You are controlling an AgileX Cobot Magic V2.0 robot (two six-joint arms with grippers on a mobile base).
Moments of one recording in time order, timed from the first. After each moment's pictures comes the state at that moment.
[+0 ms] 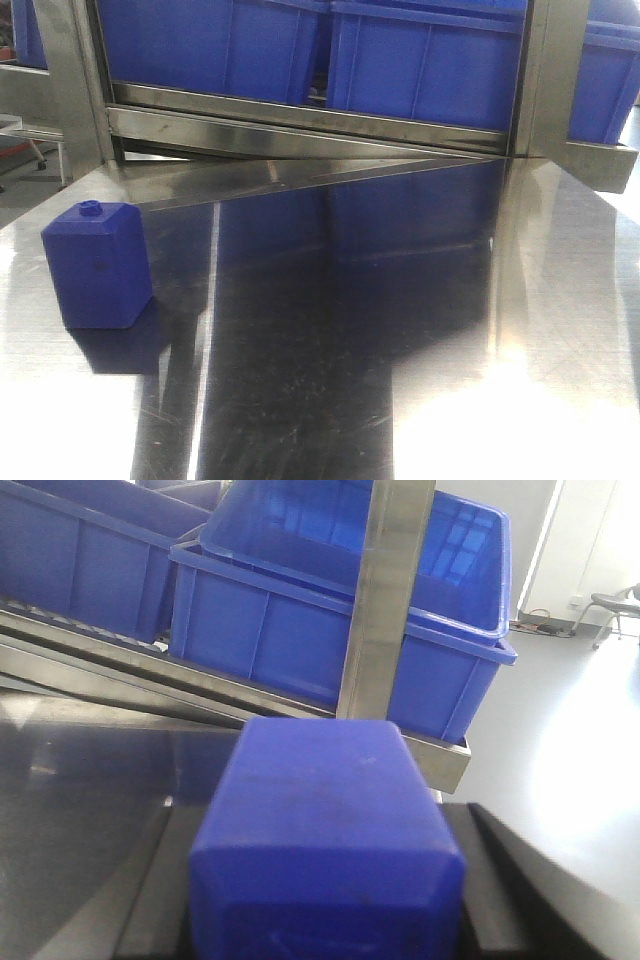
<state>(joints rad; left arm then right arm) -0.05 -0.01 0.01 -0.06 -0.03 0.02 0.07 0.21 -0.34 0.00 0.21 -0.08</state>
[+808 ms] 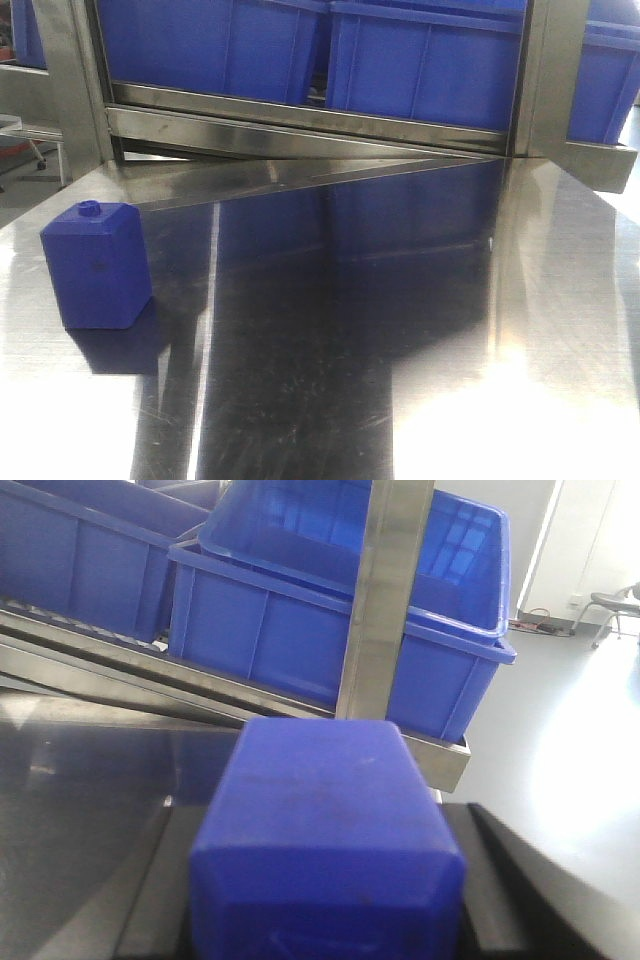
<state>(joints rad) -0.05 -0.01 0.01 -0.06 -0.03 0.02 0.07 0.21 -0.34 0.00 0.21 -0.09</state>
